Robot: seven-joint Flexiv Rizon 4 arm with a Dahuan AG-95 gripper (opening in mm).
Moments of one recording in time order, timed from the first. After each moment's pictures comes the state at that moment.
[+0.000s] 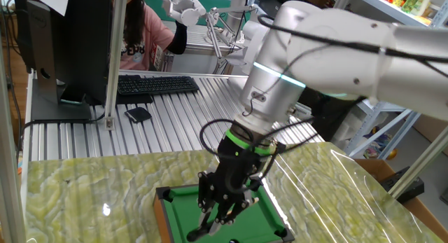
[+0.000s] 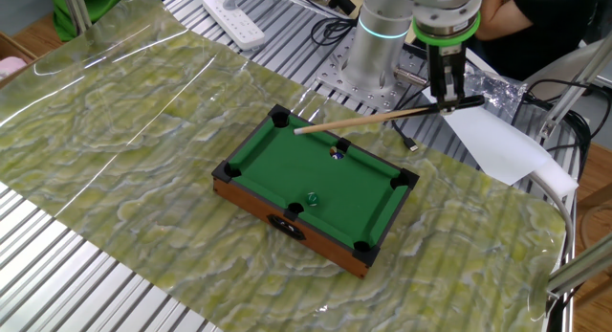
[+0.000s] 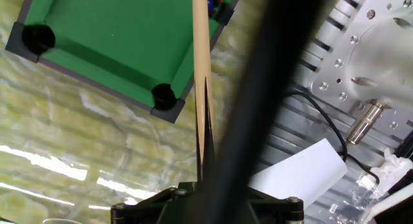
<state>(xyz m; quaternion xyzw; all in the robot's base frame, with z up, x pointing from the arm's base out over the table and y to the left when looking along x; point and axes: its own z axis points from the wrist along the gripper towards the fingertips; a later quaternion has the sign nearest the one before) 0.296 0.222 0.245 -0.50 -0.84 -0.05 0.20</state>
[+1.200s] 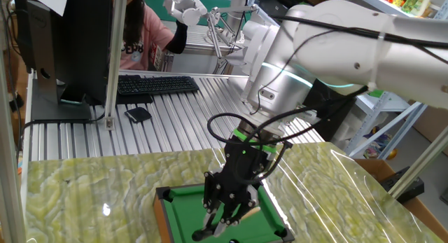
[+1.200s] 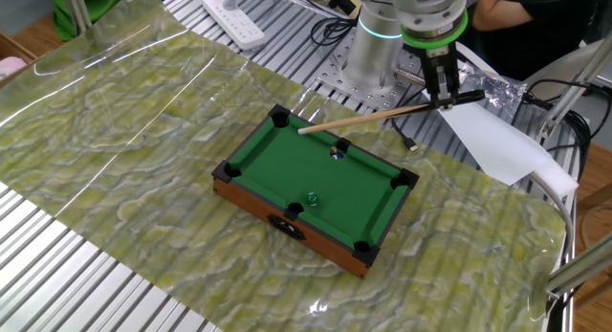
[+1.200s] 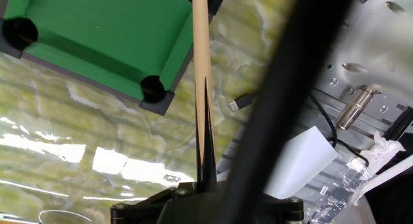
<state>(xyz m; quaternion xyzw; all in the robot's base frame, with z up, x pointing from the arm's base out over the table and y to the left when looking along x) 0.286 0.216 0.250 -0.50 -0.83 -0.06 0.23</state>
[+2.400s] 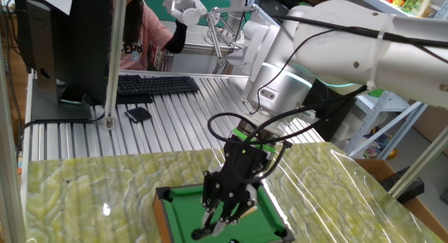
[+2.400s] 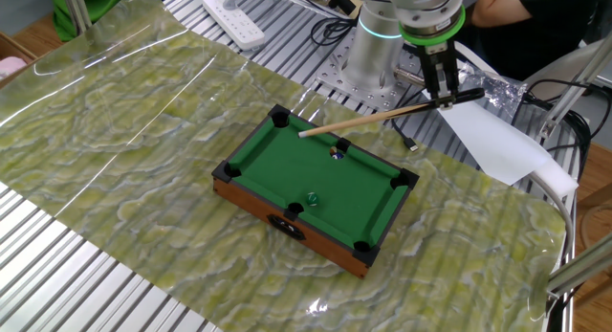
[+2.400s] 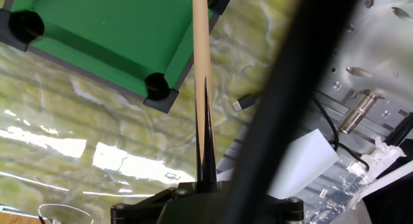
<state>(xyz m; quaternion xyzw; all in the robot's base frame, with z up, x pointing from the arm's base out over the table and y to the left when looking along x) 0.289 0.217 0.249 -0.50 -0.83 -0.07 0.23</state>
